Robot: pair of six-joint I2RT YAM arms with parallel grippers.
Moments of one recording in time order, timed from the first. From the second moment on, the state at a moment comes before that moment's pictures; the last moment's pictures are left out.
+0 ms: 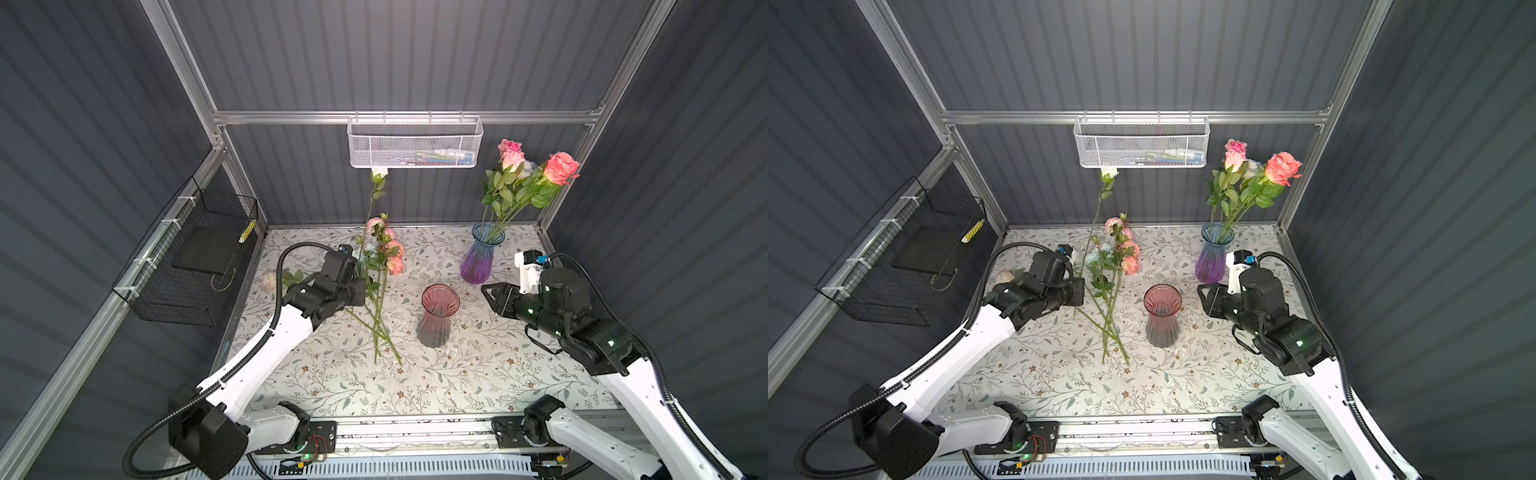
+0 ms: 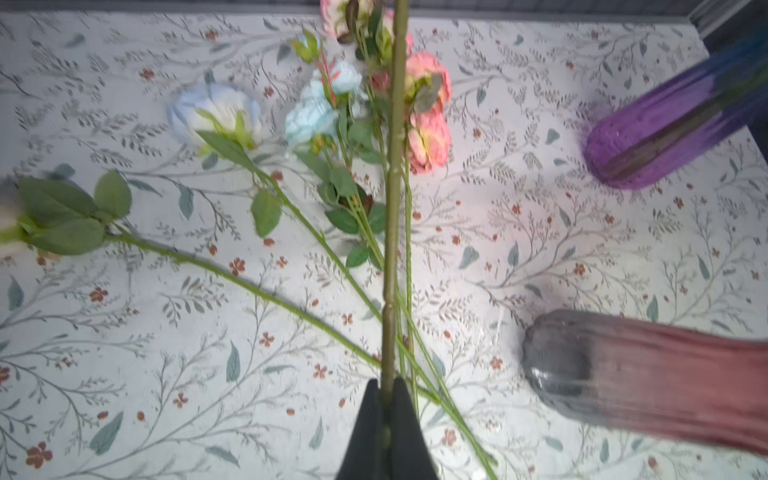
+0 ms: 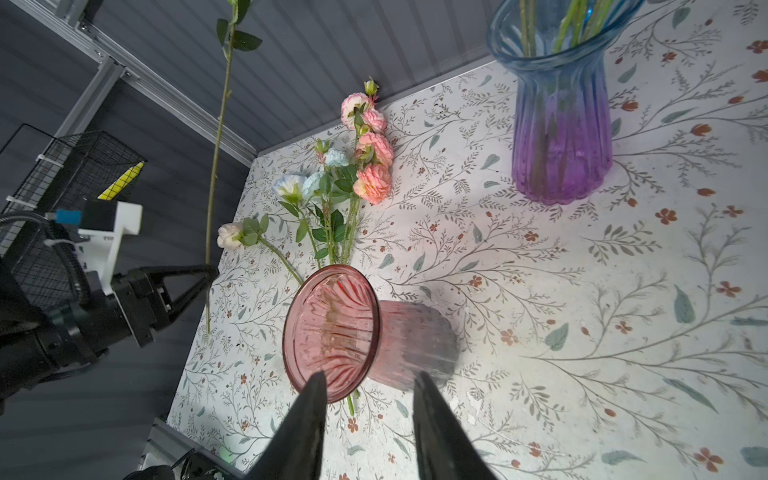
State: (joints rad) left arm -0.56 1.19 1.08 -0.73 -0.07 -0.34; right arm 0.48 0.84 1.09 -0.75 -0.07 0.61
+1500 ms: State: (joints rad) left arm -0.69 0.83 0.82 -0.19 0.35 -0.40; right arm 0.72 1.47 1.65 -0.39 -0.27 0.54
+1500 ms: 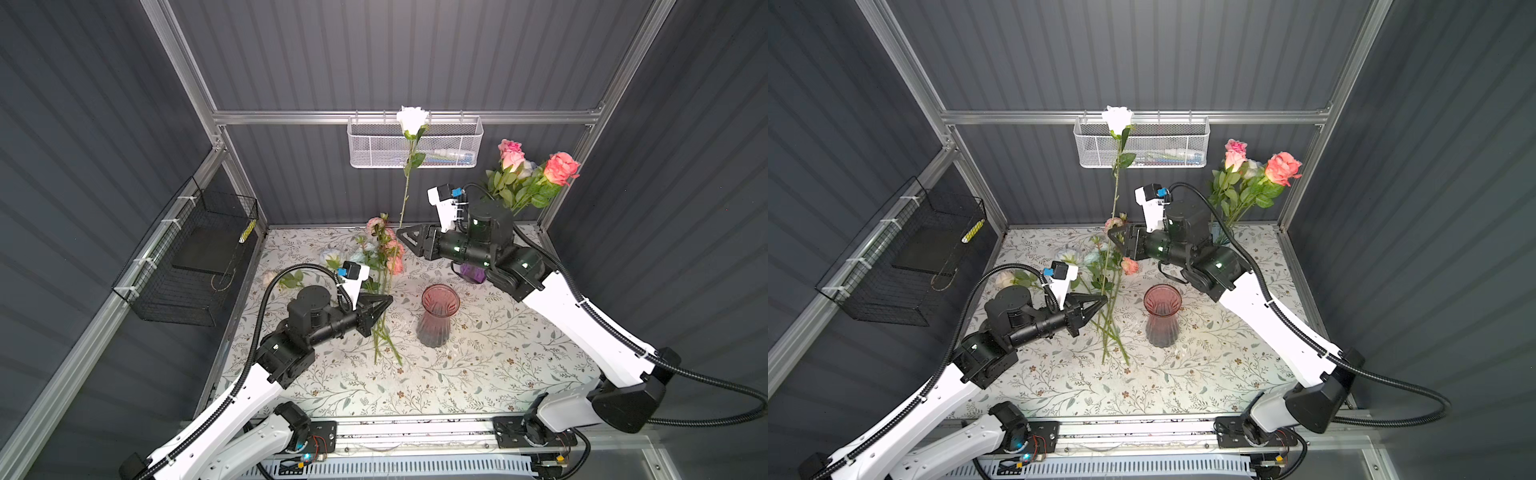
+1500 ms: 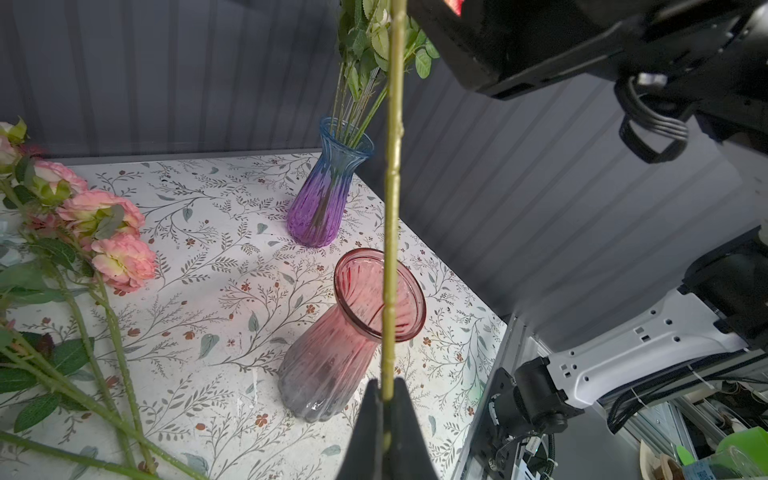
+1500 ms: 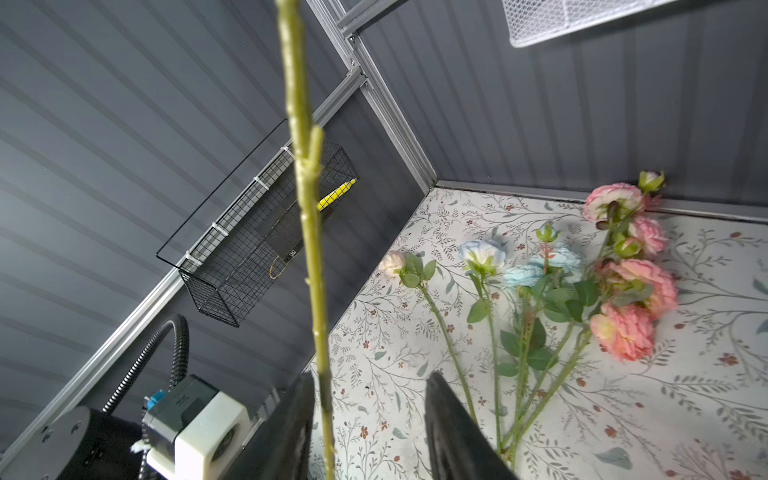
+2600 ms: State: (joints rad) left arm -0.69 0.60 0.79 -0.31 0.01 -0.37; right arm 0.73 1.26 1.66 -0.44 0.10 0.28
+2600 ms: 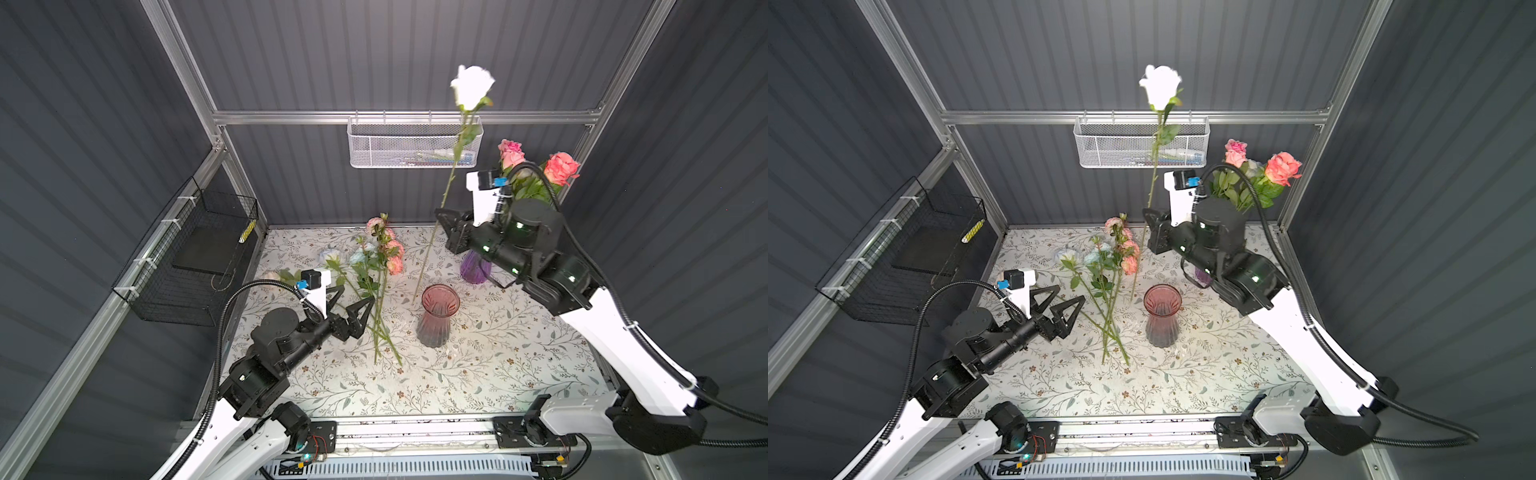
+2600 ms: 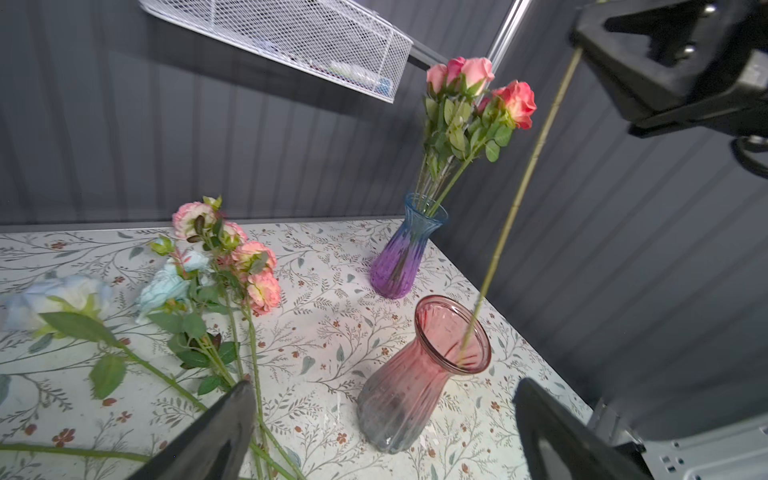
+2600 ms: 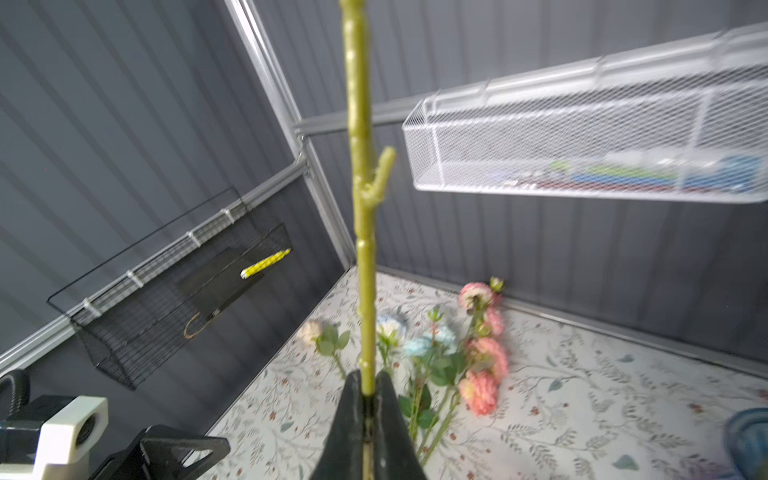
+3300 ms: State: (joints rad) left arm -0.69 0.66 0.77 -0.33 -0.02 -0.40; right arm 0.64 1.11 1.08 -0.32 0.20 0.36
